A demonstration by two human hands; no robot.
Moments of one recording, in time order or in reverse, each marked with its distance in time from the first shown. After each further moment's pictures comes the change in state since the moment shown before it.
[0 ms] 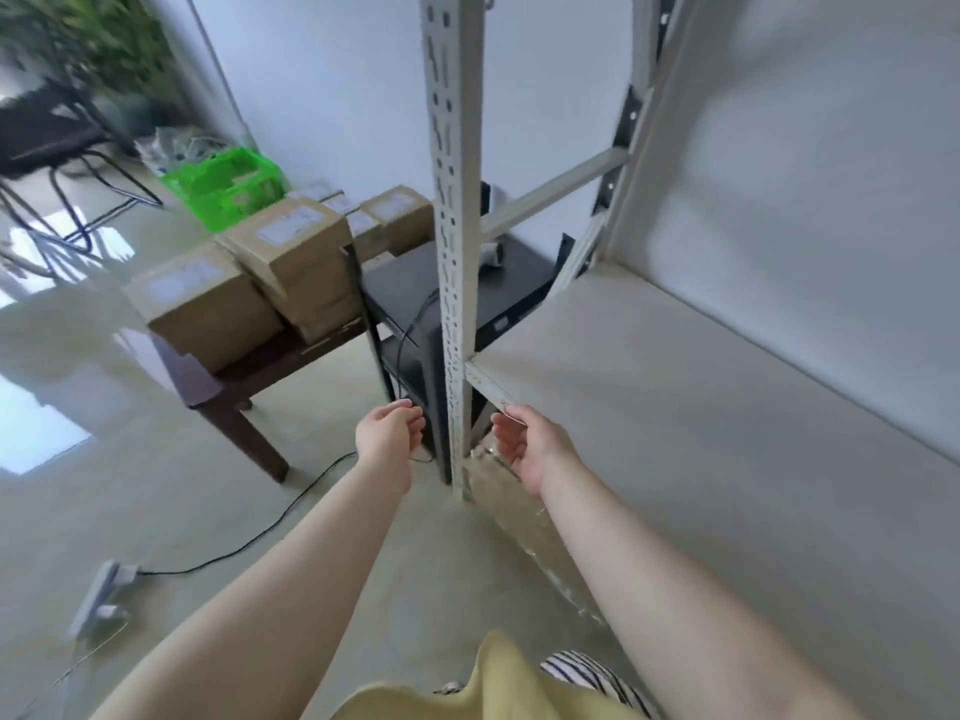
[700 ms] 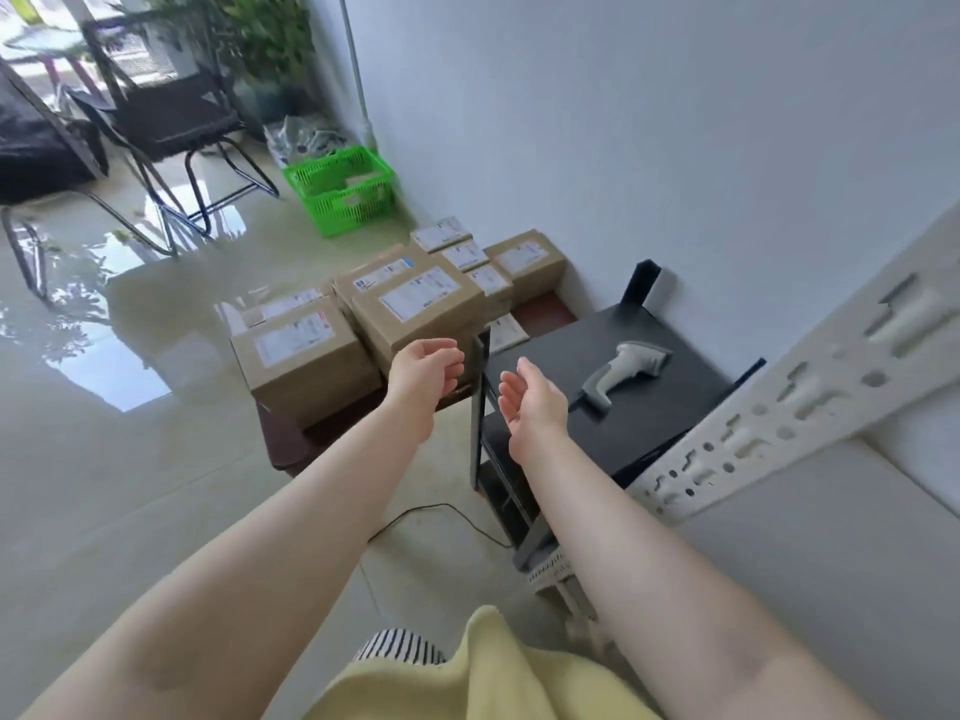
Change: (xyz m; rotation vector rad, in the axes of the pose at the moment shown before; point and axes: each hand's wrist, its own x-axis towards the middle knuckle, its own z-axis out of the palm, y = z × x) left_hand 0.228 0.238 -0.017 0.092 -0.020 0.237; right_hand 0.164 -0.058 0.320 -0.001 -0.022 -0.091
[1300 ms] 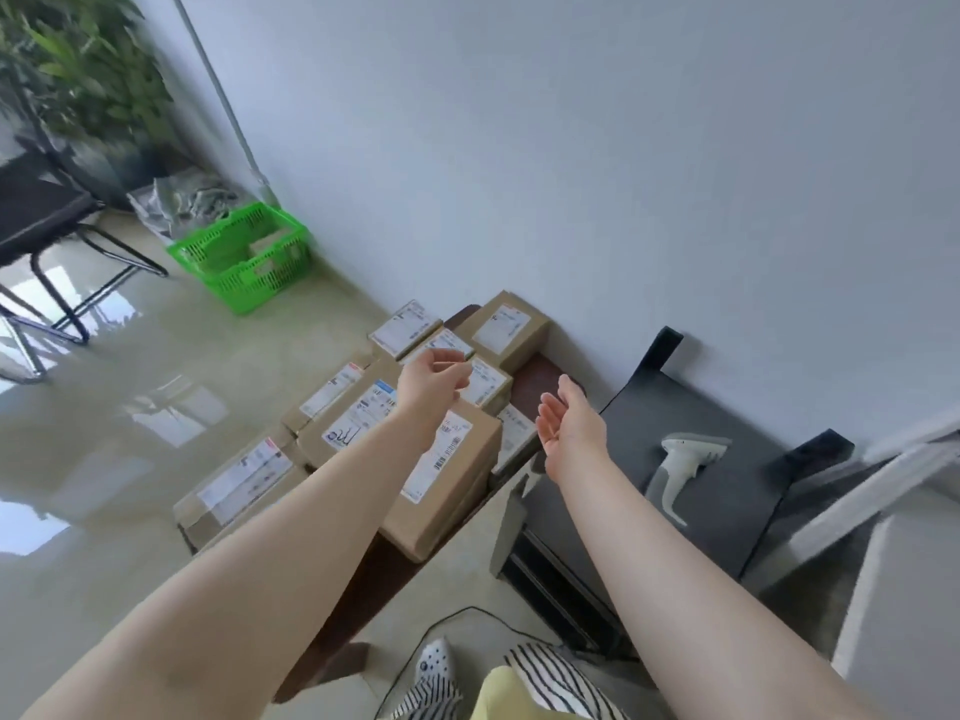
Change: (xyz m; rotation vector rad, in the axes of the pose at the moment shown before) left_hand 0.250 0.120 0.036 0.313 -0.313 0.097; right_hand 0.154 -0.079 0.142 0.212 0.276 -0.034
